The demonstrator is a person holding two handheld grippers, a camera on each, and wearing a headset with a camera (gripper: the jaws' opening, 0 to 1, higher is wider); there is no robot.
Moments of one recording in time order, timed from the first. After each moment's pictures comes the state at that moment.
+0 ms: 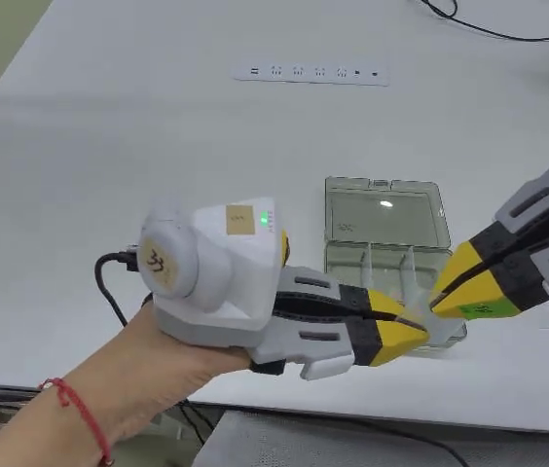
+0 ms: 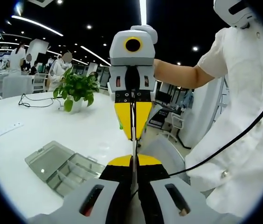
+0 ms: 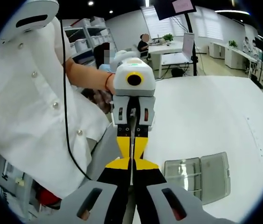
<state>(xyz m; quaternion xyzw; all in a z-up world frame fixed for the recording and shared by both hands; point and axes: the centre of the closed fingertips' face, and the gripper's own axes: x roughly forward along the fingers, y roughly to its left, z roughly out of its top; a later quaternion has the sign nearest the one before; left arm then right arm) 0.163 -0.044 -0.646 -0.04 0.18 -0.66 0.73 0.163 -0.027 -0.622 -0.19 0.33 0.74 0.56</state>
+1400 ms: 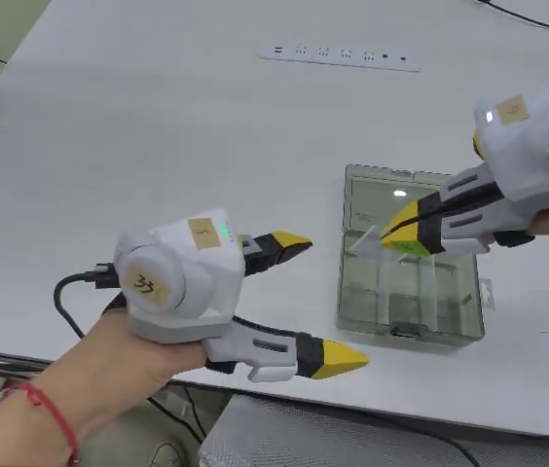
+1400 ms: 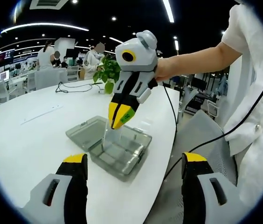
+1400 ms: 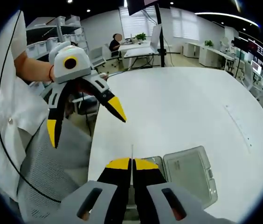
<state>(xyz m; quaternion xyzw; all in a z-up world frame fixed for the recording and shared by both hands) 0.210 0.025 -0.719 0.03 0.22 -0.52 0.82 0.272 0.001 -0.733 -0.21 0.32 0.65 0.65</state>
